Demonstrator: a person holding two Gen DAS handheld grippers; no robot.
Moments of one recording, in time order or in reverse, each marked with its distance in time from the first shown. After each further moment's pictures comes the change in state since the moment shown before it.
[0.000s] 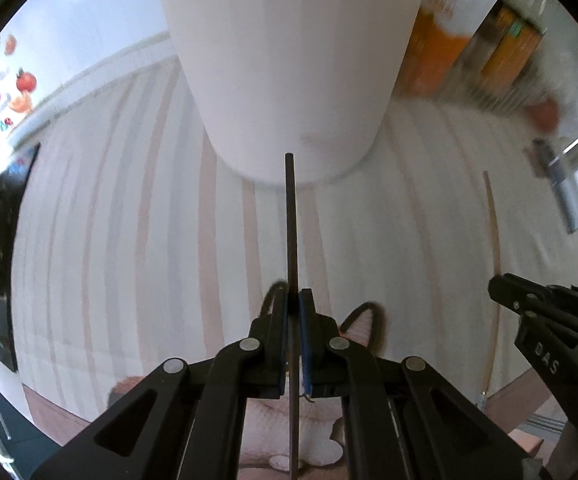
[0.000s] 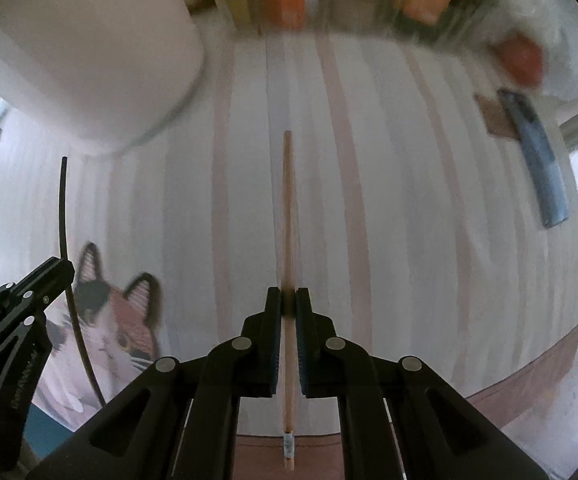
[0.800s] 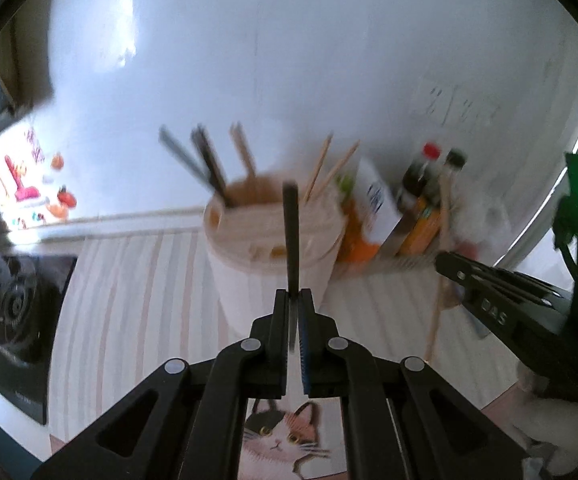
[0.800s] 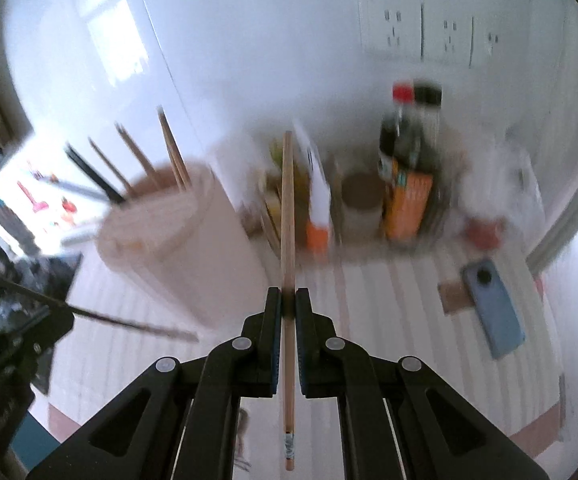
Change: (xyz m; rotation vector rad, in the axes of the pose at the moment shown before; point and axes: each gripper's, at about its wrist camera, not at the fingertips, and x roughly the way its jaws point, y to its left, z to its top) left arm -0.182 0.007 0.047 -0.012 -0.437 -0.105; right arm -0.186 -0.013 0.030 0.018 -0.544 0.154
